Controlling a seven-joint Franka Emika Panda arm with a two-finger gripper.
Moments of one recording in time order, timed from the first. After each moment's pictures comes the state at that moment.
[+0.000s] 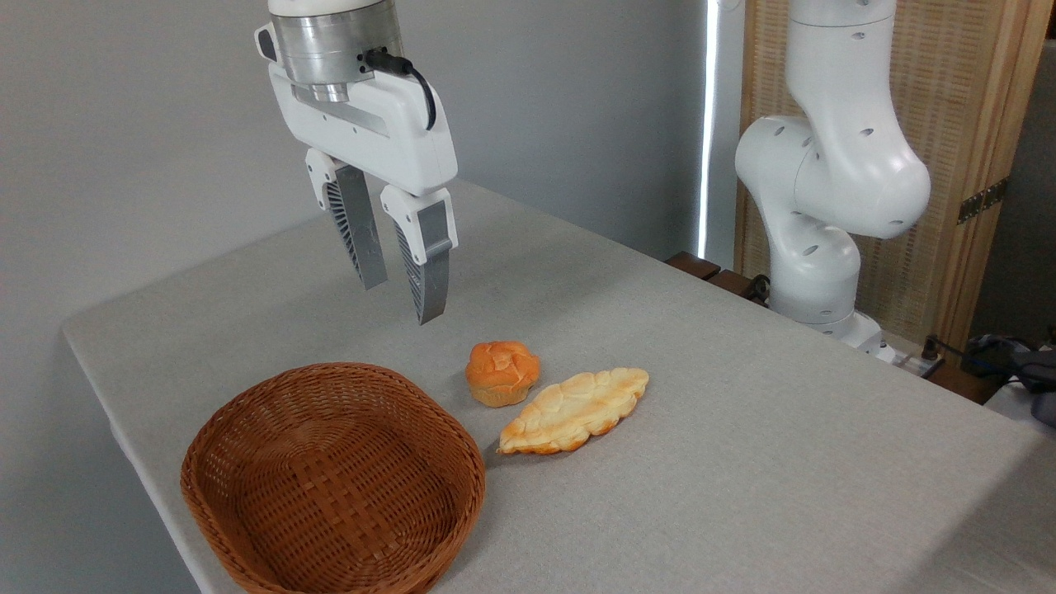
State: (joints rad) arm -0.11 0.02 0.01 -1.60 -0.03 1.64 0.63
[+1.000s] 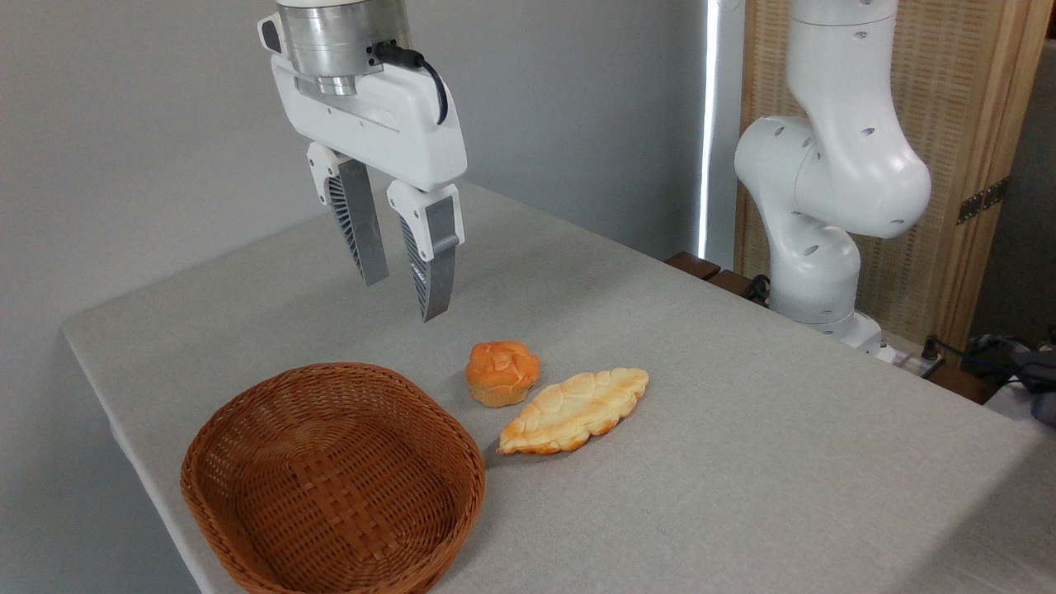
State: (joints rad) arm -0.10 0.01 0.02 -1.60 -0.04 1.64 0.63
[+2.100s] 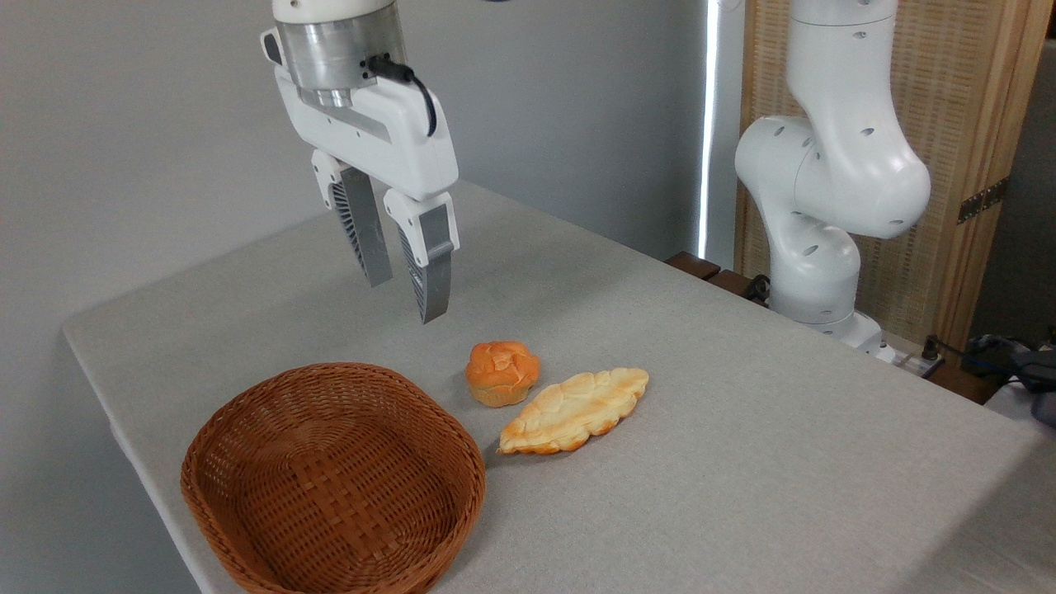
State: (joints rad) arm -0.11 0.01 -0.01 -1.64 -0.04 1.64 0.67
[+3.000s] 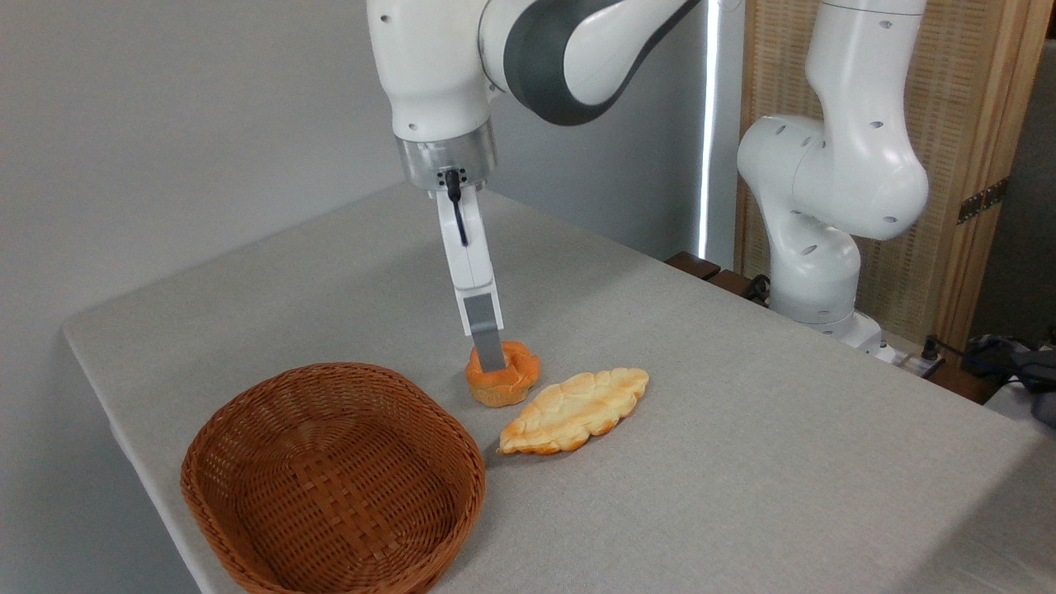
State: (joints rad) arm -0.17 -0.22 -0.02 -2.19 -0.04 1.94 1.15
